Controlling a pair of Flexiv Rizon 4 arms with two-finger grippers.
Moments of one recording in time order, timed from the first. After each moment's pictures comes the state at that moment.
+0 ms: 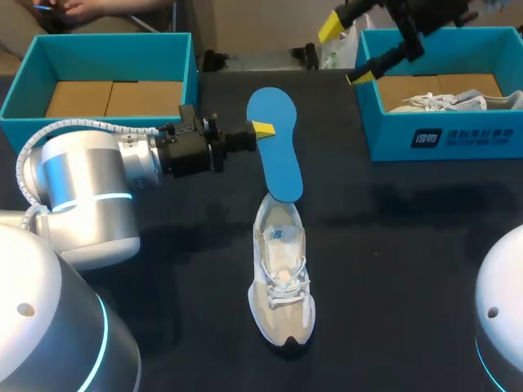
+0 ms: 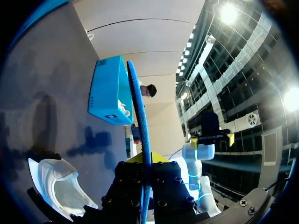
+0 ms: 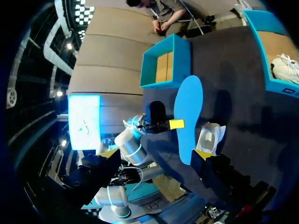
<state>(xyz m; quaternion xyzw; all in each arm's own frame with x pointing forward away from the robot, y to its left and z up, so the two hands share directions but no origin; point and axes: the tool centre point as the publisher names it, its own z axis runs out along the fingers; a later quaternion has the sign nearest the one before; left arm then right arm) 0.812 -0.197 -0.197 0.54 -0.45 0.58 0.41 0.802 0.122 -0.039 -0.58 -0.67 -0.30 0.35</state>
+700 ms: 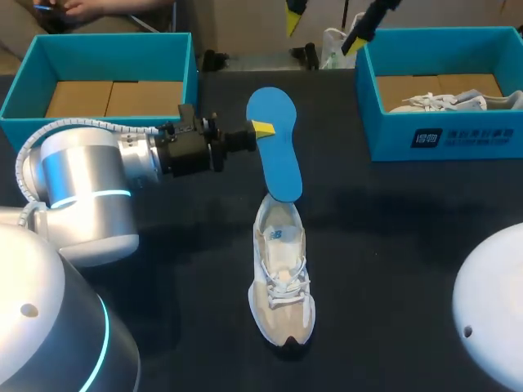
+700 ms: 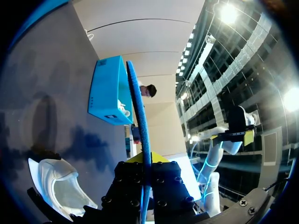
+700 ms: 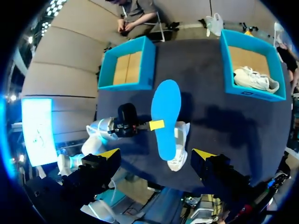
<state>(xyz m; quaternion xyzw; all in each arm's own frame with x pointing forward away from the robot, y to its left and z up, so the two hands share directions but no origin) 0.813 -0.197 -0.197 0.54 -0.45 0.58 0.41 0.801 0.150 -0.017 -0.66 -0.72 -0.13 0.16</state>
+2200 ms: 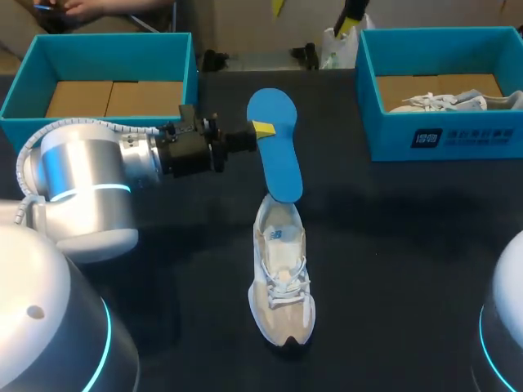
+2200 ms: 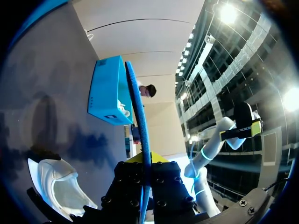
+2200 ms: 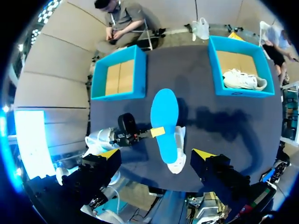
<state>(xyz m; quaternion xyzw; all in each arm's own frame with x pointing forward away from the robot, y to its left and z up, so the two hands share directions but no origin) 0.813 -0.197 -0.197 0.54 -0.45 0.58 0.41 0.813 0.160 -0.001 -0.70 -0.69 -0.12 0.14</state>
